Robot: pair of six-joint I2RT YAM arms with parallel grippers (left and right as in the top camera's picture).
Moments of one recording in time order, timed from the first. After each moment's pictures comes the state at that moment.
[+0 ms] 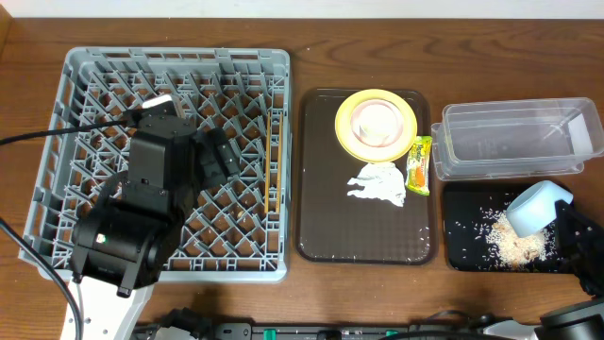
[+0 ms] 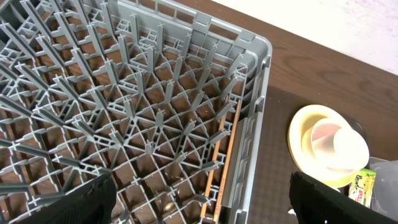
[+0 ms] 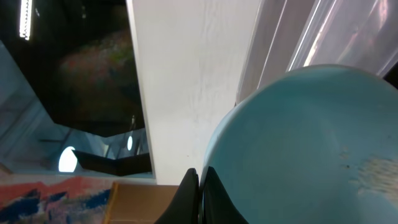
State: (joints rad) left arm -0.30 1.04 1.28 -1.00 -0.22 -0.56; right arm -1.25 1.55 0.78 -1.20 -1.52 -0.45
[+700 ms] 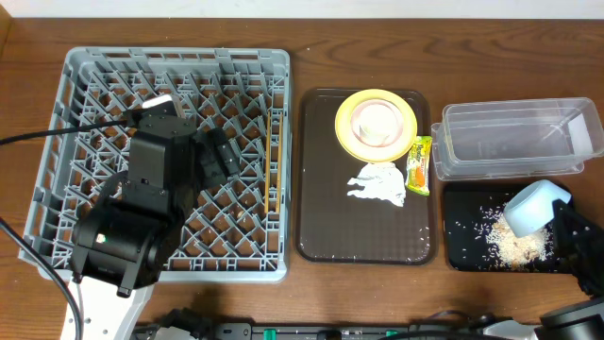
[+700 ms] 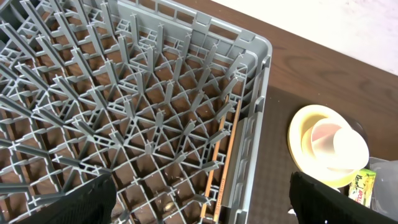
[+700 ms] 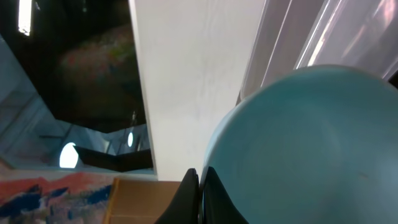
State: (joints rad) left arm -0.30 1.04 1.28 -1.00 -0.22 -0.56; right arm -1.23 1.55 0.79 -1.31 -1.51 -0.54
